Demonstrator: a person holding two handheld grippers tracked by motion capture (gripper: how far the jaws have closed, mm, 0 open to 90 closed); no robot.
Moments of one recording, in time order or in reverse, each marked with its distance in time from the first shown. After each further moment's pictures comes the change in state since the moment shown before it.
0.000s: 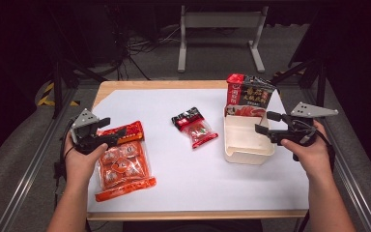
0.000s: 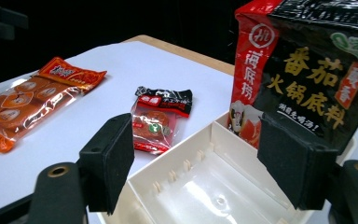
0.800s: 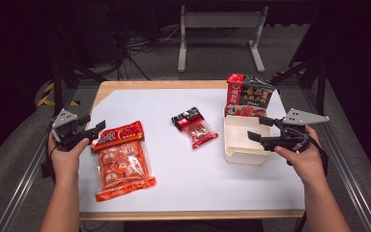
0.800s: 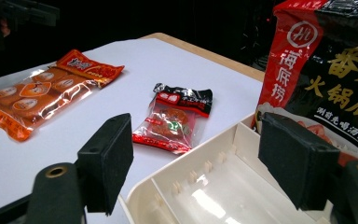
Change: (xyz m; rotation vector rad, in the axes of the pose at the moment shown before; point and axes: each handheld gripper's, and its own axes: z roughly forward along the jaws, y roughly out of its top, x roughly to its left) left arm 0.062 -0.029 0.002 -0.062 0.114 -0.081; right arm 0.019 -0.008 0.009 -0.006 0.043 -0.056
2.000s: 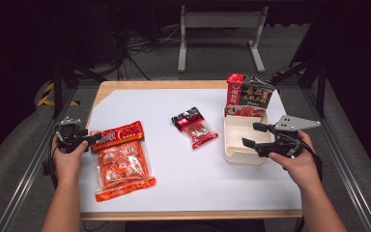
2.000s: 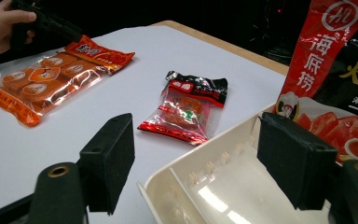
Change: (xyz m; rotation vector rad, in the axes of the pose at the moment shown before) left arm 0.040 -0.040 0.037 0.301 0.043 -0.120; right arm 0.014 -0.007 0.009 0.037 0.027 -0.019
